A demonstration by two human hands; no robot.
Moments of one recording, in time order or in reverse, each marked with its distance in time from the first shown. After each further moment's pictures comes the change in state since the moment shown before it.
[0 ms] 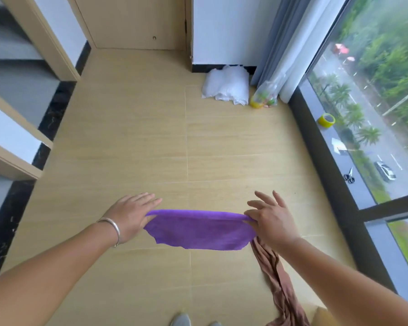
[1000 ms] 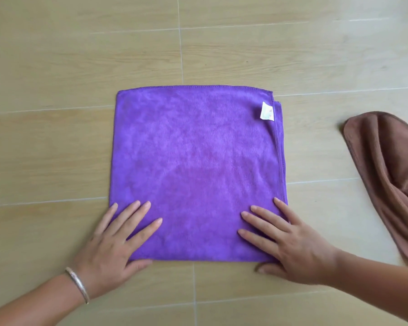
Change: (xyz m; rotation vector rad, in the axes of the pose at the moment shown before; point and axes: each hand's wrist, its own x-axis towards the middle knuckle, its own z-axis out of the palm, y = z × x) left_hand 0.199 0.064 0.685 -0.063 0.162 0.240; right_hand 0.017 0.088 0.725 -0.124 -0.074 -0.660
